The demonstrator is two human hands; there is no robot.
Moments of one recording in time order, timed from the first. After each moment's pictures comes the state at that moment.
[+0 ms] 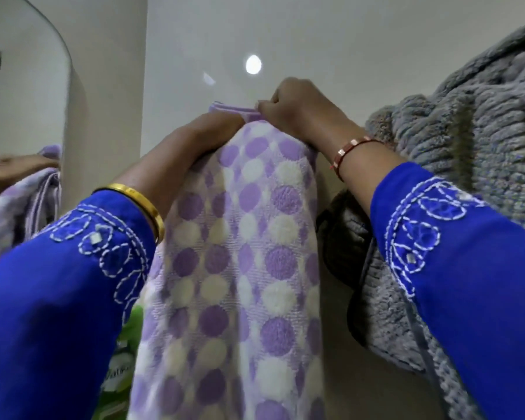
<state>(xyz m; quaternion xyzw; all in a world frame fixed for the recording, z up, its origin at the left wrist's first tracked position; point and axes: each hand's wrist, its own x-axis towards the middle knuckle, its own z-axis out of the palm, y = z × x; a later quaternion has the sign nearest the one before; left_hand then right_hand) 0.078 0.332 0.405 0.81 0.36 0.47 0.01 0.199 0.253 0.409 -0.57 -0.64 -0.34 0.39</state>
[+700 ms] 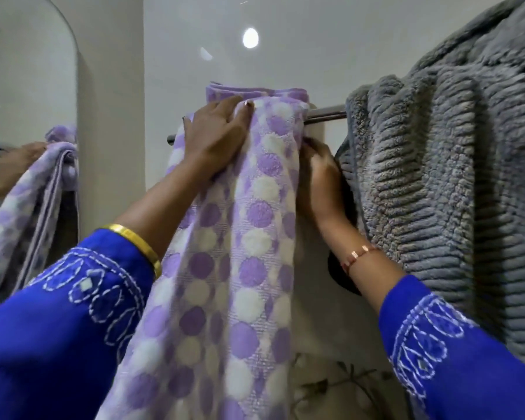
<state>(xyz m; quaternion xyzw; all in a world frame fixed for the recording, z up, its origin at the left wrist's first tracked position) 0.080 0.294 0.339 0.74 0.29 0.60 -0.07 0.219 0.246 0.272 -0.41 -0.59 -0.23 0.66</state>
